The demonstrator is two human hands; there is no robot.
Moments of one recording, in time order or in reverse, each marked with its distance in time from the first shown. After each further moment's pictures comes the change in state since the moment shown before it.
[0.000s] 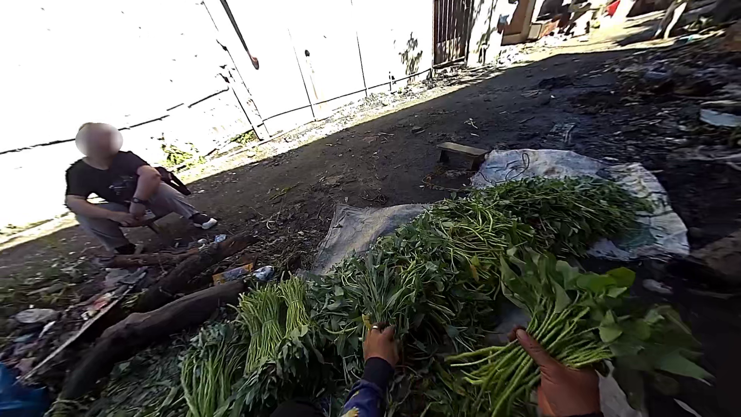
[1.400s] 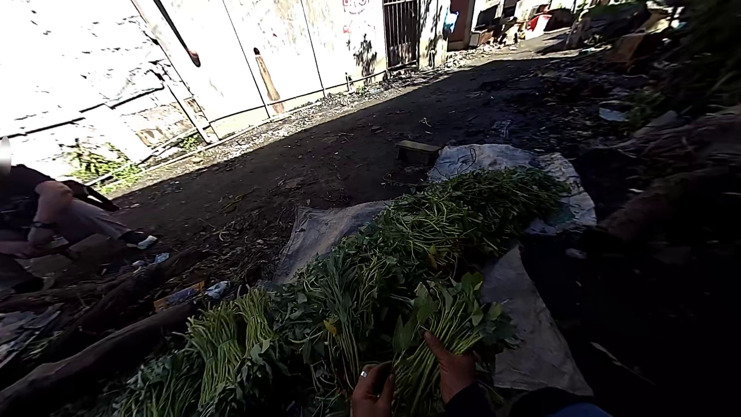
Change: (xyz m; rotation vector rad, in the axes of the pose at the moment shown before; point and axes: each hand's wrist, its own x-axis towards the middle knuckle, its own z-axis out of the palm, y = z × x) left_hand -0.121 0.022 0.034 -0.828 0.255 0.311; right_hand -0.037 0.060 0.025 0.037 0.045 0.278
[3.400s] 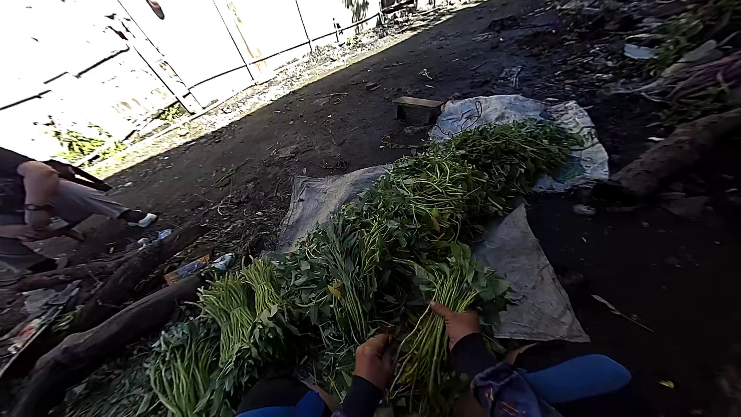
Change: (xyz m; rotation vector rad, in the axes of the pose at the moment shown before) left_hand 0.011 -0.022 -0.020 0.498 -0.293 0.055; right_hand 0.029 0.017 -0.015 -0.414 0.115 0.214
